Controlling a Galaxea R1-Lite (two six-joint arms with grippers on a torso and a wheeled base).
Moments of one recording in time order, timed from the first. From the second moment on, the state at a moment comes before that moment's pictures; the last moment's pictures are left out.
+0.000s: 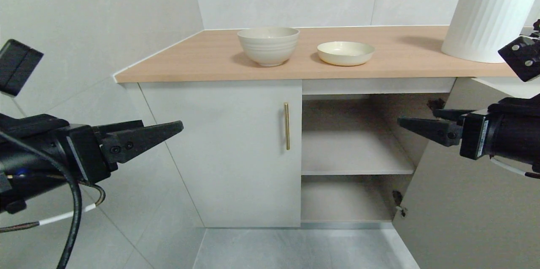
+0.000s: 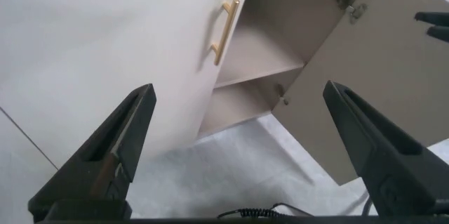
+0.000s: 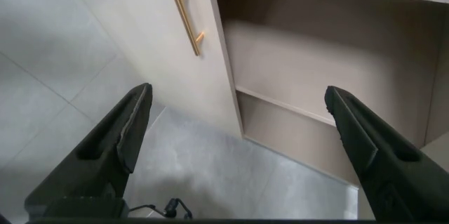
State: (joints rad) left arm -0.34 1.14 -0.75 -0.23 -0.21 -0.23; right arm 0.45 1.29 -0.84 -0.26 0.08 0.09
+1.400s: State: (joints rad) left arm -0.34 1.15 -0.75 -0.23 -0.21 -0.24; right arm 0.45 1.27 -0.79 -0.37 0.09 0.09
